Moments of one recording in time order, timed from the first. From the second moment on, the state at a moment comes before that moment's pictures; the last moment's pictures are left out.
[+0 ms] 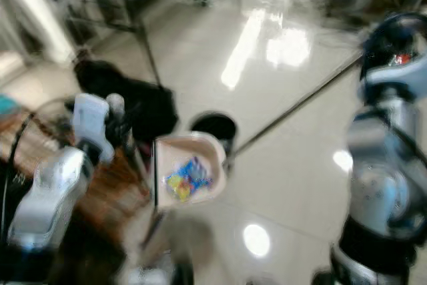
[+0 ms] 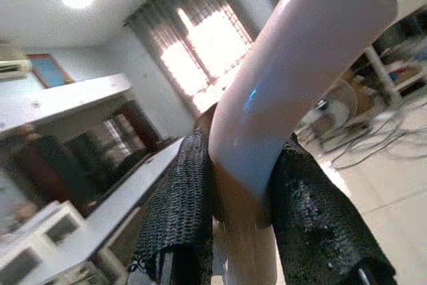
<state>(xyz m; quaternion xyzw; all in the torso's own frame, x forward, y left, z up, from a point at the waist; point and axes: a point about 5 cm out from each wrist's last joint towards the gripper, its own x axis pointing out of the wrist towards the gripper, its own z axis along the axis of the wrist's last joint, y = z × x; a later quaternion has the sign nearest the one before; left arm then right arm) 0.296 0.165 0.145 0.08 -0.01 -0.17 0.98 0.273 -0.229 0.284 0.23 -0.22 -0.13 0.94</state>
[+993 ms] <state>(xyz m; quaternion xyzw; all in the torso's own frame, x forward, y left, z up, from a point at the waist) 0.283 0.167 0.131 0.08 0.01 -0.17 0.98 0.262 -0.242 0.290 0.22 -0.21 -0.15 0.94</state>
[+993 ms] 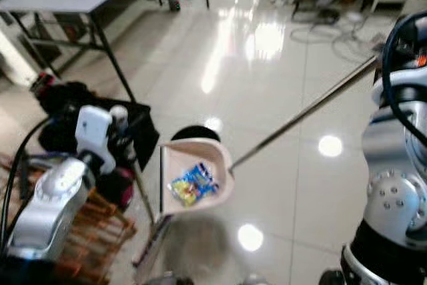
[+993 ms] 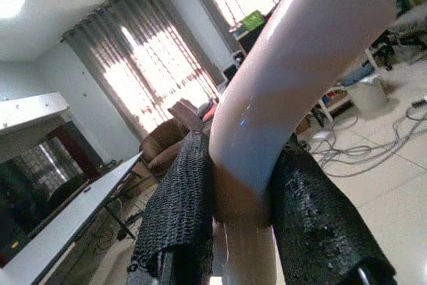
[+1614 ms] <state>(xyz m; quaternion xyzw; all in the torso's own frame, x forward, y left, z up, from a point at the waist) 0.280 0.189 0.127 0.08 0.02 -0.10 0.99 0.283 -0.218 0.305 0.20 -0.21 -0.06 0.95</state>
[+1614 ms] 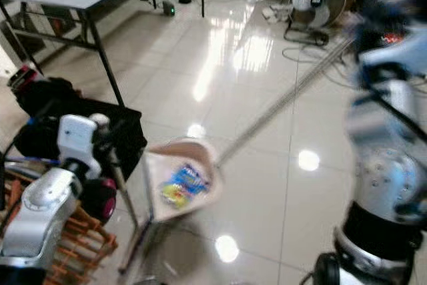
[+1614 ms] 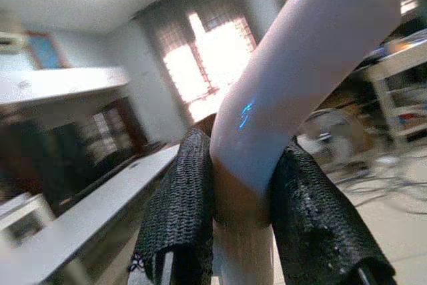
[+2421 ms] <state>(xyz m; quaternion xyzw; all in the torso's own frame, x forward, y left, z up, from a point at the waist) 0.284 0.163 0.127 0.06 0.00 -0.13 0.99 0.281 -0.233 0.306 0.19 -0.22 -0.08 0.95</state>
